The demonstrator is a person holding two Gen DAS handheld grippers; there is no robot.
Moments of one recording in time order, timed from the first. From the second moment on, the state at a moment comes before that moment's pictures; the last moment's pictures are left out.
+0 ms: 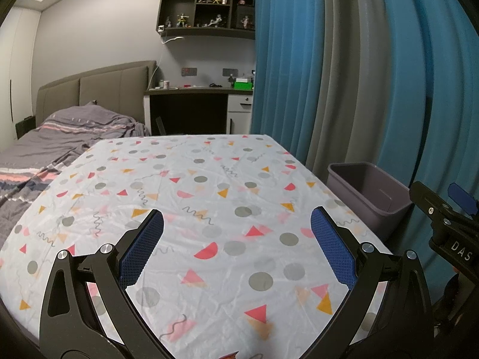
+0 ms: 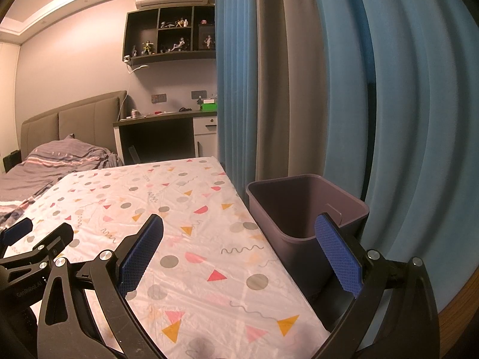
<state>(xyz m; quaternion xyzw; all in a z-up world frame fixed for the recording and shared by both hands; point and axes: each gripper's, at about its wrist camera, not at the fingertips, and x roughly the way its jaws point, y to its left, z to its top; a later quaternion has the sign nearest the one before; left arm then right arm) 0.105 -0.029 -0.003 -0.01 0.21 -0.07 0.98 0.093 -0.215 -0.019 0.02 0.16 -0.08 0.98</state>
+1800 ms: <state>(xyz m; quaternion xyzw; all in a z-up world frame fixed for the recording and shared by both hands) 0.101 -0.043 -0.002 -0.01 0.21 -0.08 0.97 0.094 -0.216 -0.019 0.03 0.16 -0.08 0.98</state>
